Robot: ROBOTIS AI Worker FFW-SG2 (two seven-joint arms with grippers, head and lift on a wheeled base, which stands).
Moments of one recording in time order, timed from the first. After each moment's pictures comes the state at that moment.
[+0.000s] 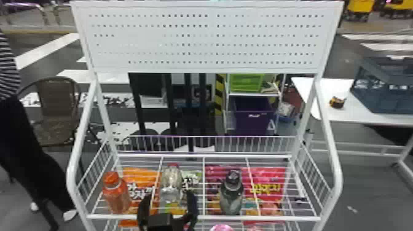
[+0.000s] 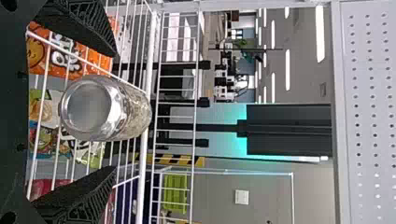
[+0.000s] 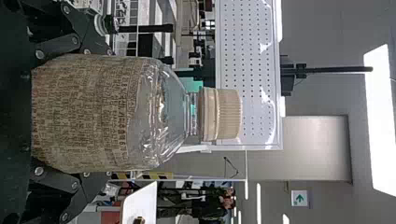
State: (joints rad) left arm 0.08 0.10 -0.46 -1.41 0.10 -0.23 0.57; right arm 1.03 -0.01 -0.16 -2.41 -0.16 -0.23 0.21
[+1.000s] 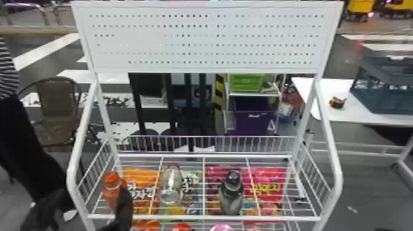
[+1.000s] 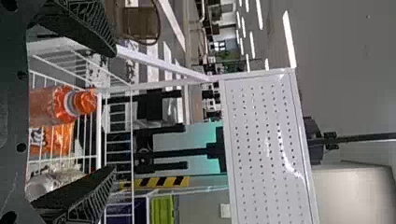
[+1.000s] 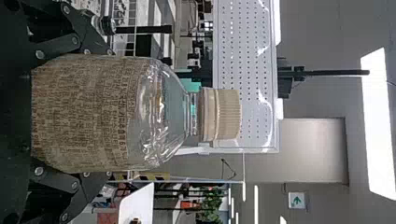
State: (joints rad) left arm 0.69 0.32 -0.18 -2.56 0.04 0.34 0.54; right arm 1.03 -0.02 -0.15 -2.42 -0.15 -0.23 0.21
